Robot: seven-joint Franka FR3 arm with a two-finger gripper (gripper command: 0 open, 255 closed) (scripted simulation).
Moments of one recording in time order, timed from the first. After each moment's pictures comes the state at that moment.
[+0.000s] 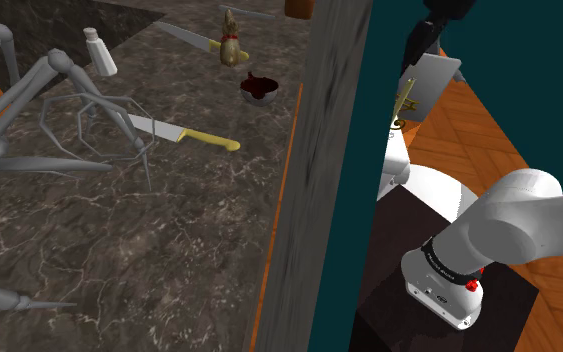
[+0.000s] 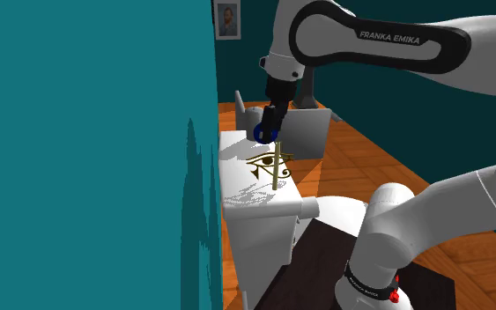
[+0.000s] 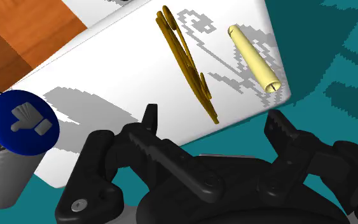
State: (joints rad) arm 0.02 -0.79 0.02 -2.26 0.04 1.61 -0.16
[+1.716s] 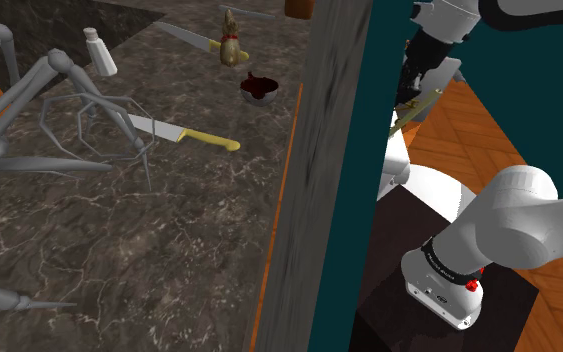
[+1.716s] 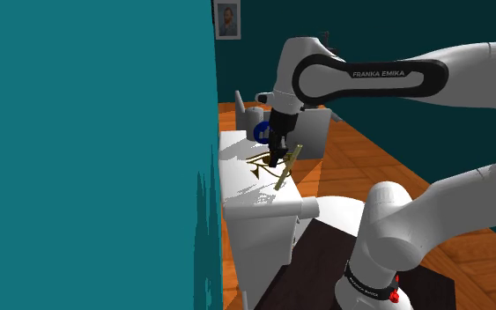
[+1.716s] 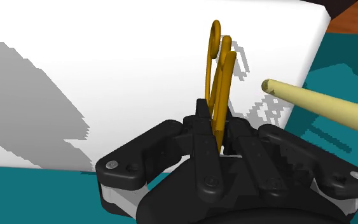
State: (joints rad) arm 0.18 -0.84 -0.18 -2.51 -0.02 1.80 -0.69
